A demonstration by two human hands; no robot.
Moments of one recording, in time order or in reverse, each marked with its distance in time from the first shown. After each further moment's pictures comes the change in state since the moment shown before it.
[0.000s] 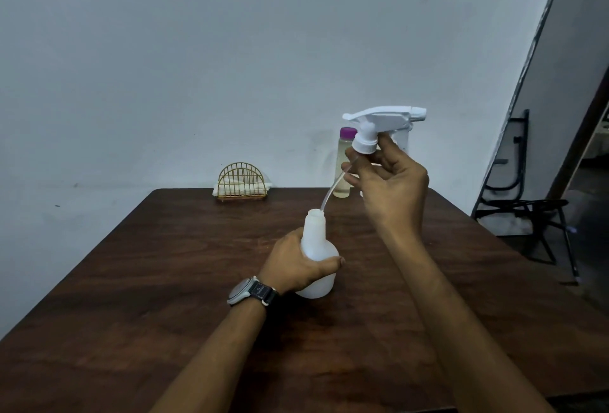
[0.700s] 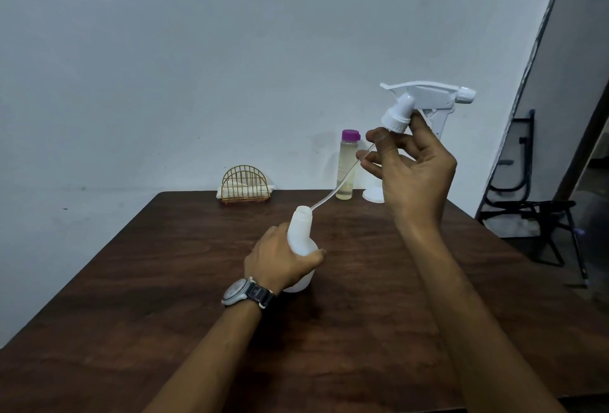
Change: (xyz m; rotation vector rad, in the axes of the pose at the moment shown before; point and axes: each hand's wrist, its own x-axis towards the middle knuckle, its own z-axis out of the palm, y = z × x) left_hand -0.004 -0.001 -0.019 0.279 0.167 -0.078; right_hand 0.007 -0.029 -0.010 0.039 0.056 -0.092
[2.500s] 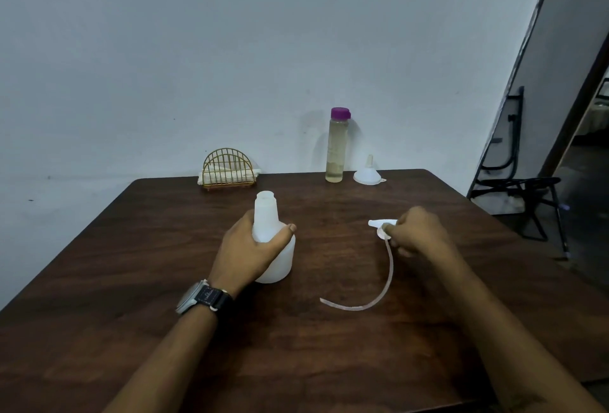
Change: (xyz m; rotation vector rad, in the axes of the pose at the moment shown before) left_hand 0.002 -0.028 -0.001 -0.314 0.033 -0.054; right_hand 0.020 0.146 -0.110 -1.223 -0.341 0.706
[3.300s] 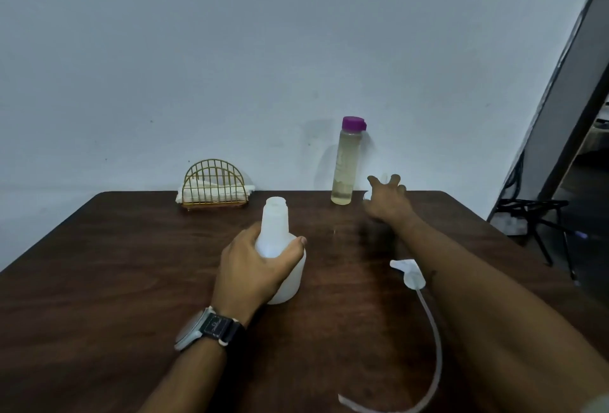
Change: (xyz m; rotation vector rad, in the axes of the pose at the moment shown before) left_hand 0.079 -0.019 0.040 -0.081 0.105 -0.023; right_hand 0.201 -0.076 0.071 -0.377 0.141 -0.311
